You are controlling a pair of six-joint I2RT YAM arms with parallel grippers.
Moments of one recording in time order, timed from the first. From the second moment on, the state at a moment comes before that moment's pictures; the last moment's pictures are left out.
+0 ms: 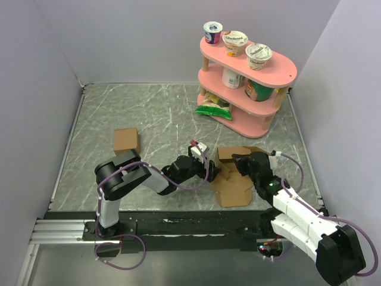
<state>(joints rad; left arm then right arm) -0.99 1.92 0.70 1.02 -0.06 -0.33 0.43 0.82 0.32 -0.05 0.28 1.51</state>
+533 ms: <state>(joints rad) -1.01 1.97 0.74 1.10 -0.16 -0.25 0.43 0.84 0.33 -0.09 0.28 1.56</state>
